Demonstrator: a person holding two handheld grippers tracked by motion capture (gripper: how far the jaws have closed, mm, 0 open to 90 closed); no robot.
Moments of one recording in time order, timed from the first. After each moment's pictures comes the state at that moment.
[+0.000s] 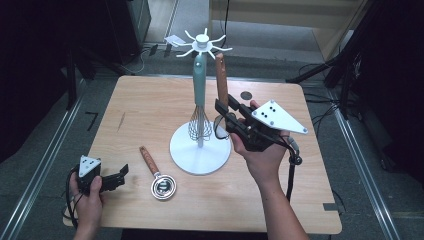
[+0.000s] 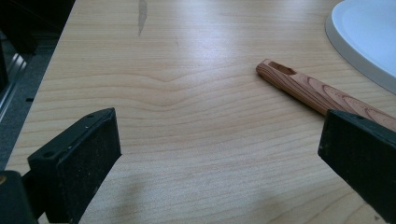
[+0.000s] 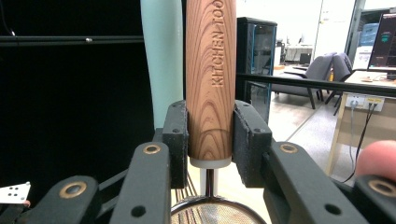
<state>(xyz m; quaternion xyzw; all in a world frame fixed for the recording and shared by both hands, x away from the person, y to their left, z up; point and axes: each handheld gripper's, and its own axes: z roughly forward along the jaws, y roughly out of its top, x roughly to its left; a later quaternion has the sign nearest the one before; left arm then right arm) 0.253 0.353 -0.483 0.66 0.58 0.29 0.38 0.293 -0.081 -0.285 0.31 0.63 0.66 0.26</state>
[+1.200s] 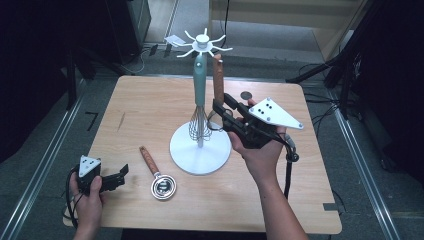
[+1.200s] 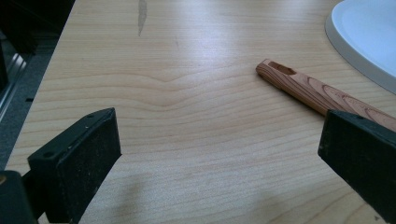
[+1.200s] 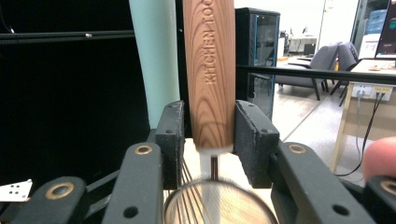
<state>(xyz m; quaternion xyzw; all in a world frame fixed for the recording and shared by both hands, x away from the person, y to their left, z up) 0.253 0.353 -0.483 0.66 0.58 0.29 0.38 0.301 -0.078 -0.289 0.33 0.64 0.66 0.24</state>
